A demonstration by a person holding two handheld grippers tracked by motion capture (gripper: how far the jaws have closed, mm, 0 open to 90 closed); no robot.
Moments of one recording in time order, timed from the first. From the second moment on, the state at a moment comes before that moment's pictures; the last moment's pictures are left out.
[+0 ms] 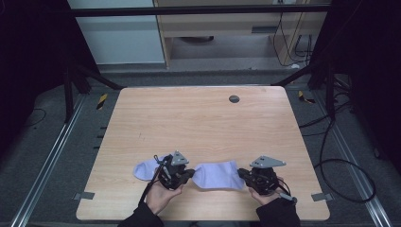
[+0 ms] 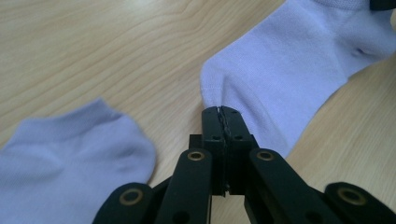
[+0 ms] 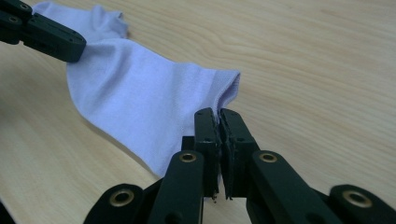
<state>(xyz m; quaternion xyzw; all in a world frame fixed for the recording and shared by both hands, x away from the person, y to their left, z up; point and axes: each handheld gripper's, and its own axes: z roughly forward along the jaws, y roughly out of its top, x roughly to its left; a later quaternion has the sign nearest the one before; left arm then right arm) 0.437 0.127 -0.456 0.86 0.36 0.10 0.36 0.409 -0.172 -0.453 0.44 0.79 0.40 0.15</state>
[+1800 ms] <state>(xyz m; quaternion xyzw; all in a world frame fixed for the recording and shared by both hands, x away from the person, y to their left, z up) 0.438 0.263 -0.456 0.77 0.48 0.20 0.37 0.434 -0.113 -0.453 0.43 0.77 0.45 0.17</state>
